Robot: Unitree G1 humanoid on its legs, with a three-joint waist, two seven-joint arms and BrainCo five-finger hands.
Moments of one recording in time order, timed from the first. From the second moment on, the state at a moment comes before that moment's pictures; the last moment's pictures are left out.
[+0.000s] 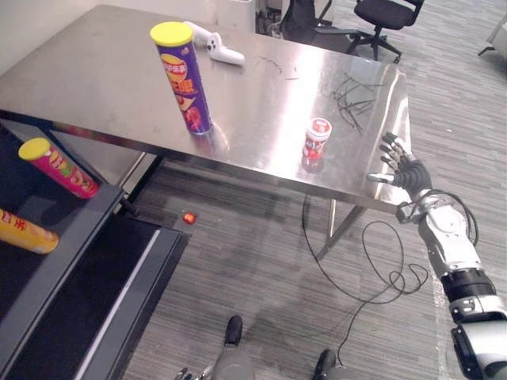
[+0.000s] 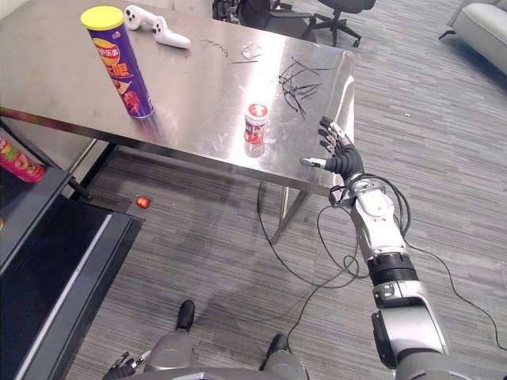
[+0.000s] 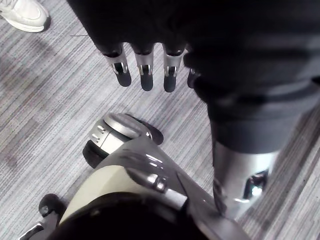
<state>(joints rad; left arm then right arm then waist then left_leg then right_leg) 0.28 0.17 0.07 0.94 -0.41 -0.11 -0.01 -0.54 -0.52 0.04 0.49 0.33 -0.21 0.18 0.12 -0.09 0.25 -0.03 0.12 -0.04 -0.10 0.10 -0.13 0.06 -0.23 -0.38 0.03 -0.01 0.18</state>
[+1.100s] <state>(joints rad) 0.28 0.17 0.08 0.94 -0.37 -0.10 0.02 -0.42 -0.46 -0.08 0.47 0.27 -0.22 0.07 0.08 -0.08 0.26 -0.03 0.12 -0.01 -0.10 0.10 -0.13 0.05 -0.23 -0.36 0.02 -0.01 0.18</state>
